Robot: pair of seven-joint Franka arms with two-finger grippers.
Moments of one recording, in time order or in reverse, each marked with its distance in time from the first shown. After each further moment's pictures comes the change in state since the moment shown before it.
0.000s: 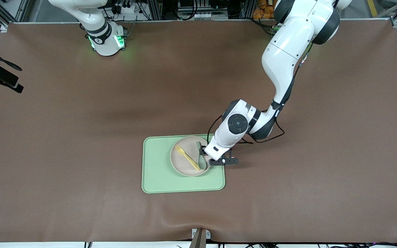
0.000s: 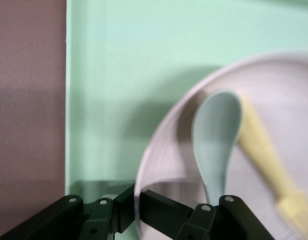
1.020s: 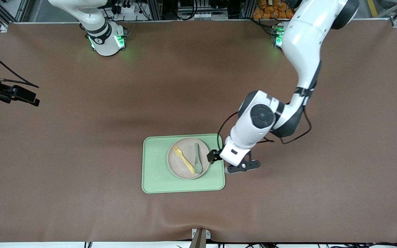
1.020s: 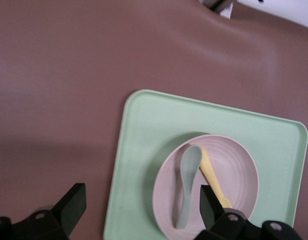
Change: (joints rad) left arm 0.094 -0.235 0.016 0.046 0.000 -0.261 -0.026; right arm 0.018 0.109 0.000 -0.009 0.000 0.014 -0.005
